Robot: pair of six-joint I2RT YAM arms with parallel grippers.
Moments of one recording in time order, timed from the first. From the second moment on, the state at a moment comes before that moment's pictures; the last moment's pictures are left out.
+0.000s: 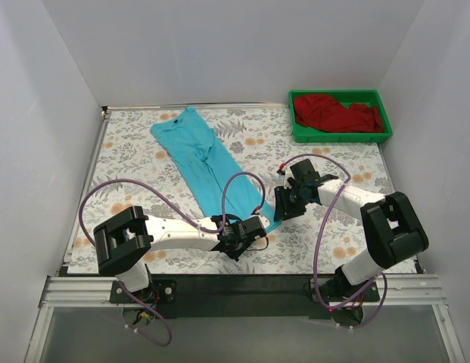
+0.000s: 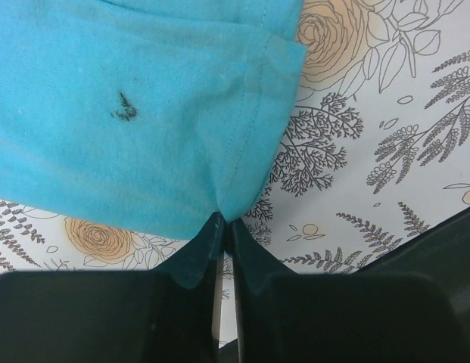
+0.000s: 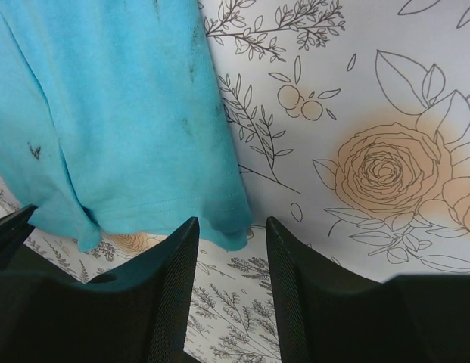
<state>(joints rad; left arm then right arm) -1.25 1.64 0.94 -0.54 -0.23 -0.36 0.46 1.54 0.80 -0.43 -0.36 0.23</state>
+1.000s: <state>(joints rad) -1.25 1.64 1.00 -0.56 0.06 -0.44 0.46 1.48 0.80 -0.64 -0.28 0.19</state>
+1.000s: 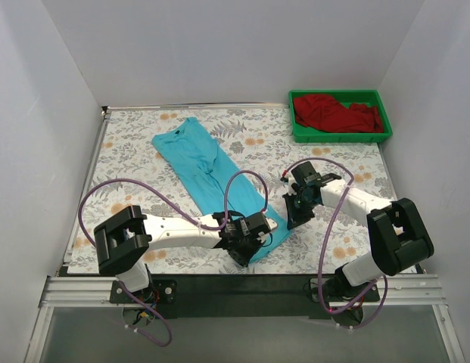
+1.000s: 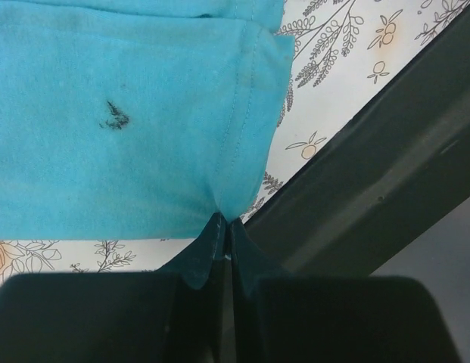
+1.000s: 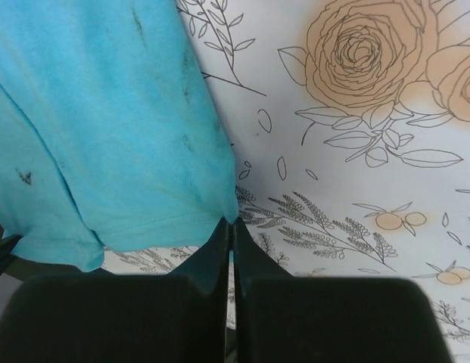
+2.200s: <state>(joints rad) -0.45 1.44 0.89 -0.35 -0.05 -0.38 0.50 2.17 1.88 -0.67 -0.44 0.23</state>
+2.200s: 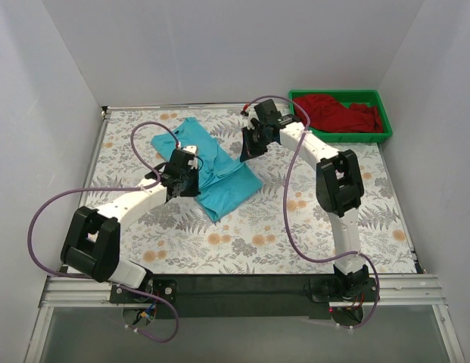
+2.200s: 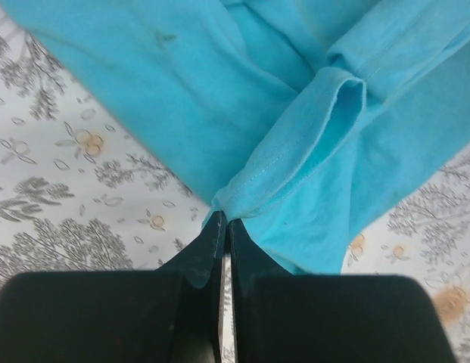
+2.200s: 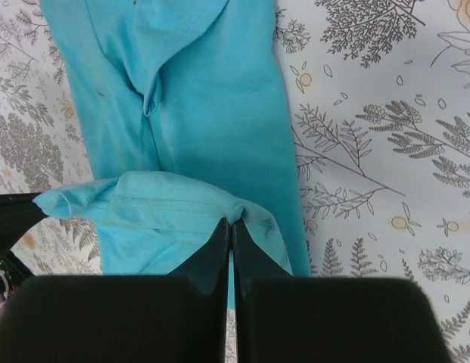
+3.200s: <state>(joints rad) -0.44 1.70 1.04 -0.30 -0.30 -0.19 0.50 2.30 1.90 -0.45 -0.49 0.24</state>
